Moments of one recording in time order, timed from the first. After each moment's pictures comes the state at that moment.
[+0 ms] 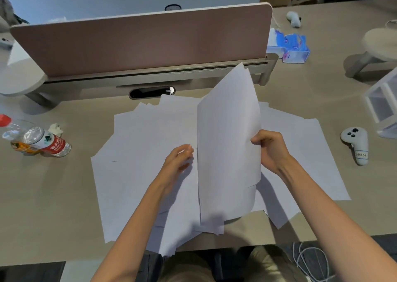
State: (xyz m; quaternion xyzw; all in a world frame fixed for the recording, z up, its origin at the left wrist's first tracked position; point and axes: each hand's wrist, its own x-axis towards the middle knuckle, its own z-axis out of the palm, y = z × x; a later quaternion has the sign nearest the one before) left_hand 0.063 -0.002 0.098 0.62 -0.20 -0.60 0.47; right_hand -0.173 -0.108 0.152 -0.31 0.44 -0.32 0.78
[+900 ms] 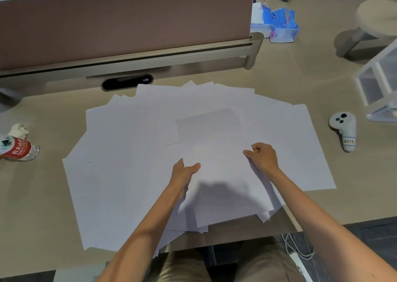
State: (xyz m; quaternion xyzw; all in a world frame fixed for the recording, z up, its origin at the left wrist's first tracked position) left_hand -0.011 -0.024 0.039 0.70 -0.14 -0.59 0.37; right_hand -0.232 -0.122 0.029 -0.54 0.71 -0.16 0.43
